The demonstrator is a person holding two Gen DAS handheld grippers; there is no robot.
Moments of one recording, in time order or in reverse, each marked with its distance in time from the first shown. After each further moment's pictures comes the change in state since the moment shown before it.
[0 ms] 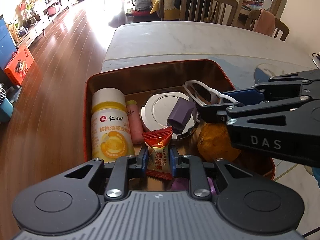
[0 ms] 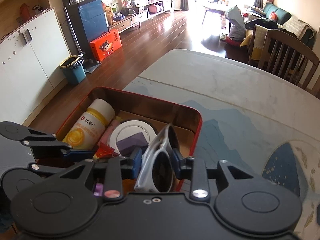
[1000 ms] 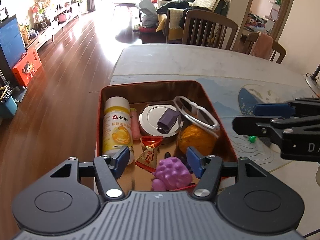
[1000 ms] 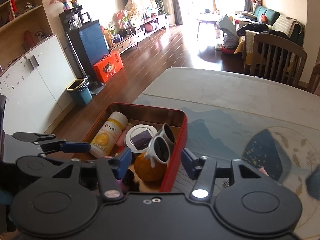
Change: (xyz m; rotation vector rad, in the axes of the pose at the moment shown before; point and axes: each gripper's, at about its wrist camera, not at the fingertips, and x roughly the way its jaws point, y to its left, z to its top) left arm -0.067 -0.016 -0.019 -0.072 -0.122 -0.004; right arm -0.083 -0.013 -0.029 0.097 -0.114 0.045
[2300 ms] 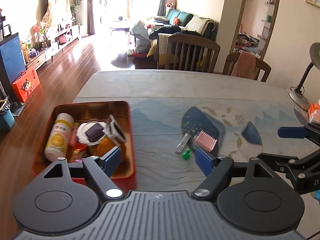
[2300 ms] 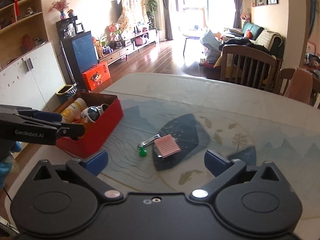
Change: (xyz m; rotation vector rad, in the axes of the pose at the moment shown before) left arm -0.035 -0.145 -0.017 -0.010 -0.167 0.006; right arm -0.099 -0.131 -0.075 -0.060 -0.102 -0.057
